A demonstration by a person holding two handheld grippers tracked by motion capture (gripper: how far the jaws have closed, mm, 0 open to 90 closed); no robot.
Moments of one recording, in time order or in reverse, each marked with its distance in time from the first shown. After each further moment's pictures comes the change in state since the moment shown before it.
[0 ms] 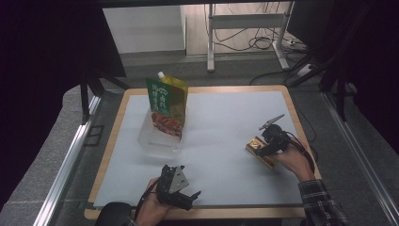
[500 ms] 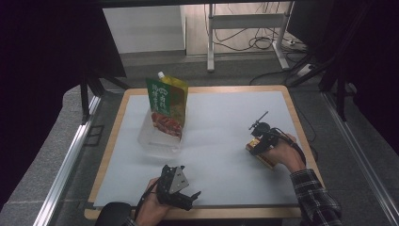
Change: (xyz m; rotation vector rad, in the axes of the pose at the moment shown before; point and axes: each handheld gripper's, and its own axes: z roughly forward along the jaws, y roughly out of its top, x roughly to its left) left arm 0.000 0.000 0.000 0.006 0.001 0.005; right arm 0.002 0.024 0.028 0.177 -0.026 -0.039
